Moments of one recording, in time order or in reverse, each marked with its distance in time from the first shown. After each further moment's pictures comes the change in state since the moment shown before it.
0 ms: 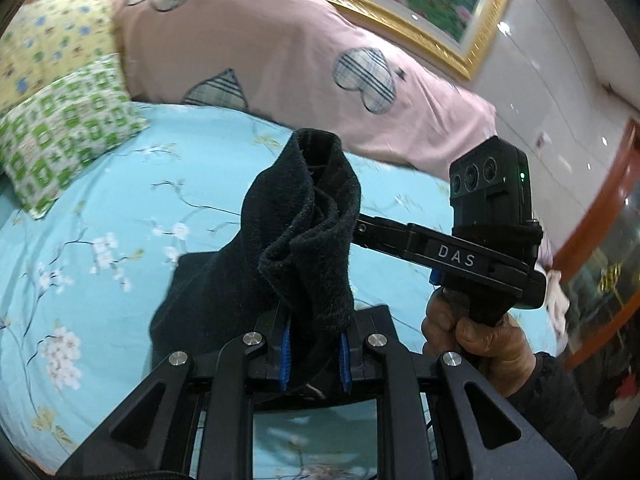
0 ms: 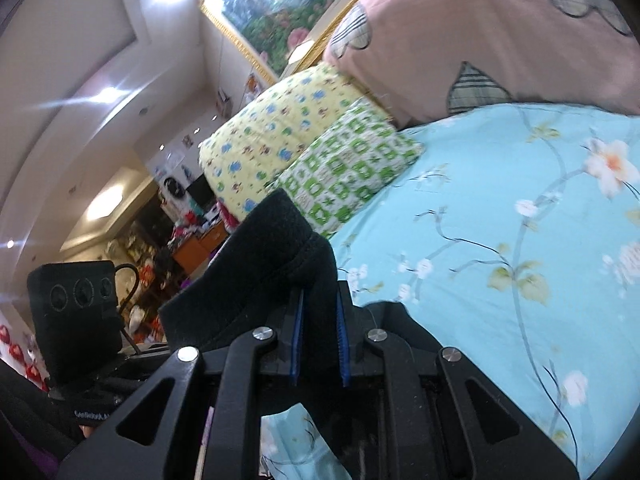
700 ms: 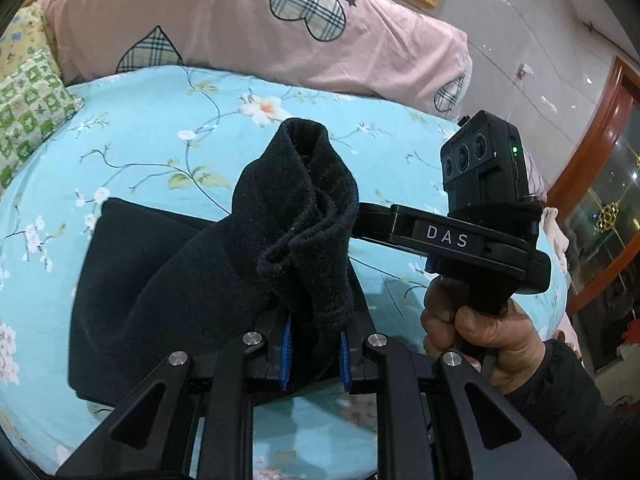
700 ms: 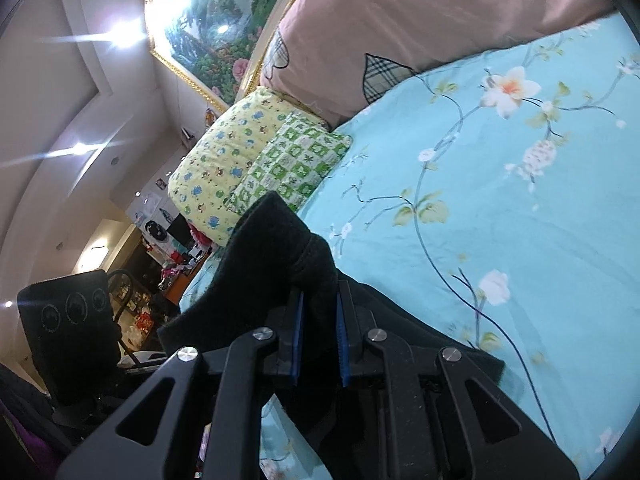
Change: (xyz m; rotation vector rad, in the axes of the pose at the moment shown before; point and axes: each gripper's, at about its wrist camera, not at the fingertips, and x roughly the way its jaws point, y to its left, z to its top) left arm 0.081 -0.059 -0.039 0.123 0.166 -0.042; right arm -0.066 -0.075 -0.066 0.187 -0.075 -0.059
